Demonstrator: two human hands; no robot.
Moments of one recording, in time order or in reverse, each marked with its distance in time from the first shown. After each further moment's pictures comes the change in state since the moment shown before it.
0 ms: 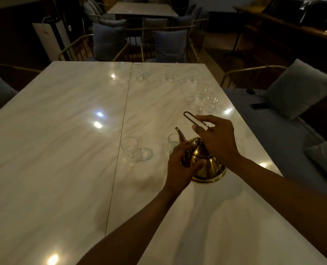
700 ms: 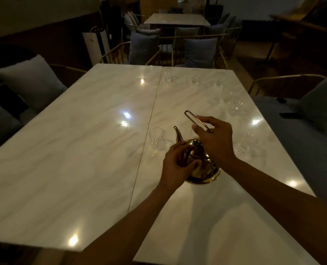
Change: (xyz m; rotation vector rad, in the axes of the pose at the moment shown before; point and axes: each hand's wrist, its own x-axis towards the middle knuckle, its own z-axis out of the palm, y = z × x) left_hand -0.070 0.033 -0.068 0.120 0.123 -0.025; right_hand -0.065 -0.047 0.031 0.203 -0.055 0.003
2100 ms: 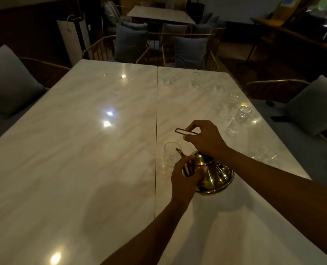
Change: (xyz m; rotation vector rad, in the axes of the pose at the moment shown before) left_hand 0.064 -0.070 -0.054 -0.434 0.031 -0.462; right_hand 0.085 -0.005 0.139 -0.441 -0.255 0.118
